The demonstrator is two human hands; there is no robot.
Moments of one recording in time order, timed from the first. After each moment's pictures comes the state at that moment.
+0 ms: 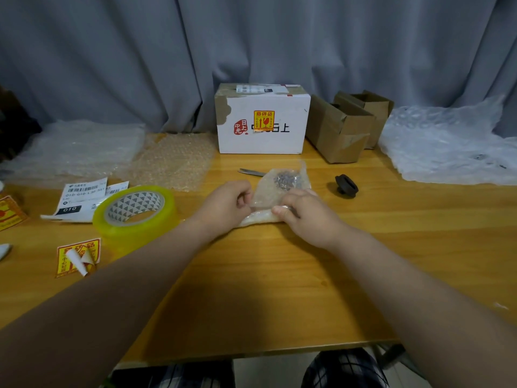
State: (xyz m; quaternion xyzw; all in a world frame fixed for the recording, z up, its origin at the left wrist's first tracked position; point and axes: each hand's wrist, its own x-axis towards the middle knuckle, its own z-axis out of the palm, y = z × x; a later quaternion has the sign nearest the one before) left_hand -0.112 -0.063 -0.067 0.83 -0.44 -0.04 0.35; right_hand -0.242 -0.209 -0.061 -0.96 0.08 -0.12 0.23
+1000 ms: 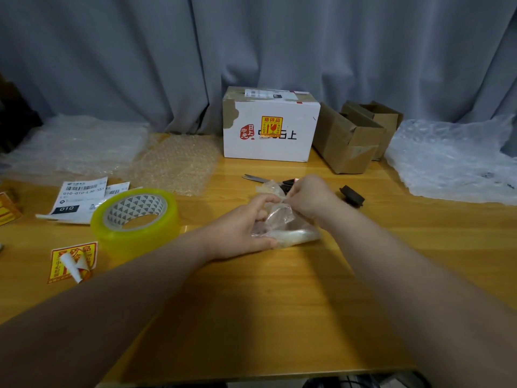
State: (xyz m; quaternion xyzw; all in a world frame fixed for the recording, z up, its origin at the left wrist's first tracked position) left_hand -0.123 -0.056 -0.071 0.74 -0.53 -0.20 0.36; right_hand -0.191 -0.209 -0.024 -0.89 0.33 -0.05 0.30
